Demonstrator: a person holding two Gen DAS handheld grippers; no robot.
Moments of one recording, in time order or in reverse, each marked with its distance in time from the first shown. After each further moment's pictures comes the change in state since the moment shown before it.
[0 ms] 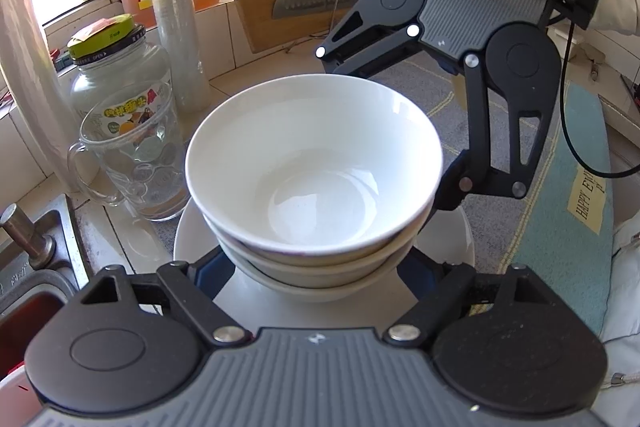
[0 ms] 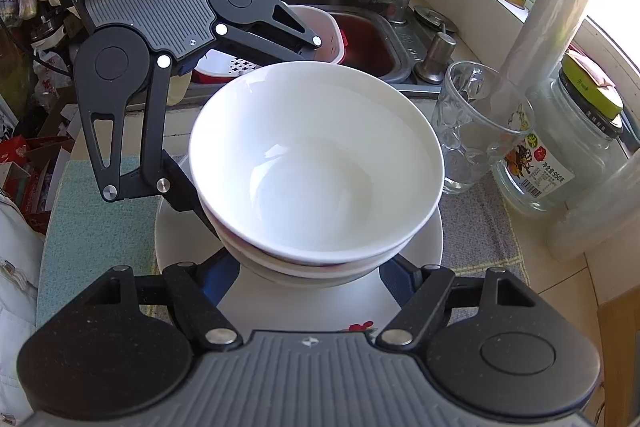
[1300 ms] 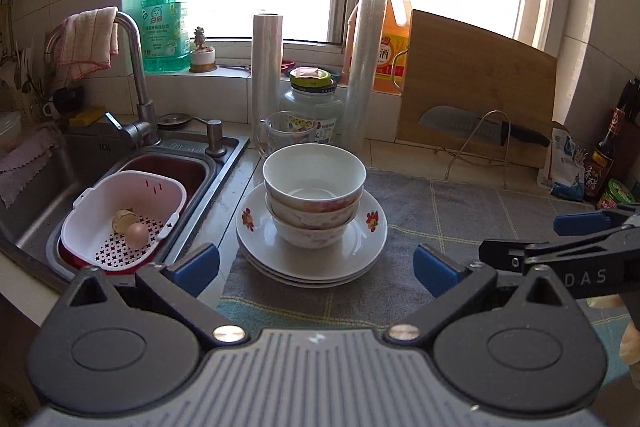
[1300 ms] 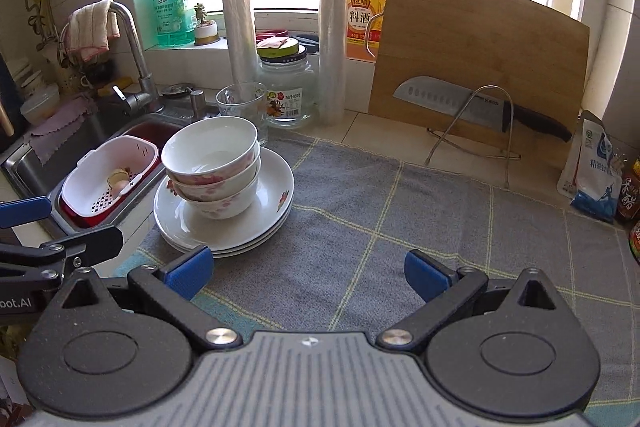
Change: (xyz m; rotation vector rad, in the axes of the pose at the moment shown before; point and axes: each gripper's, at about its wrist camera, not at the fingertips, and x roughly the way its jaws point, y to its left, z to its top) left arm -0.132 -0.197 0.015 -0.683 -0.191 0.637; right arm -0.161 0.145 -0.082 0.855 -0.221 -0.598
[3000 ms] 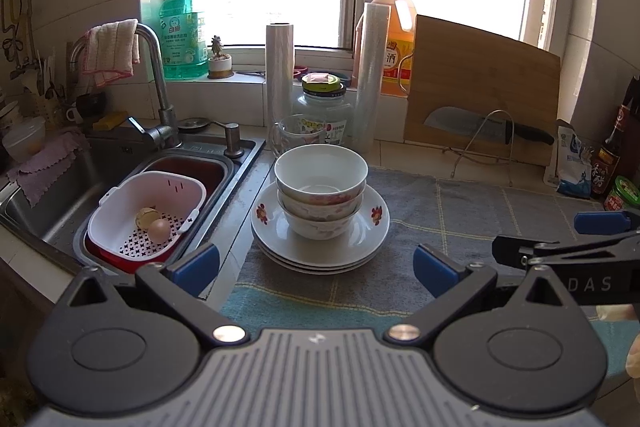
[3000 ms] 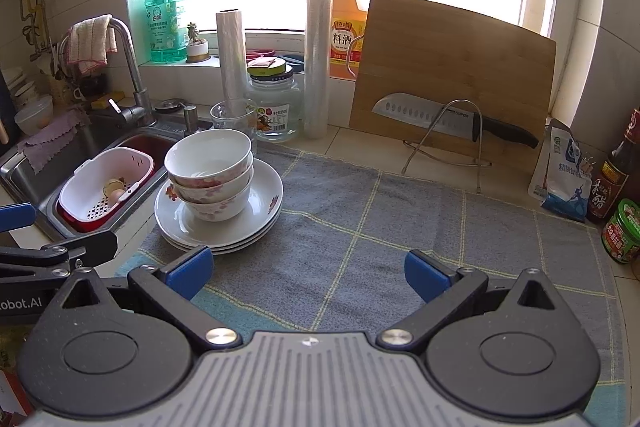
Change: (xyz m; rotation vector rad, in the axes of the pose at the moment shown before) left arm -0.029 -0.014 -0.005 0.004 -0.007 0.057; right arm -0.030 0.003 -0.012 0.013 -0.041 -0.041
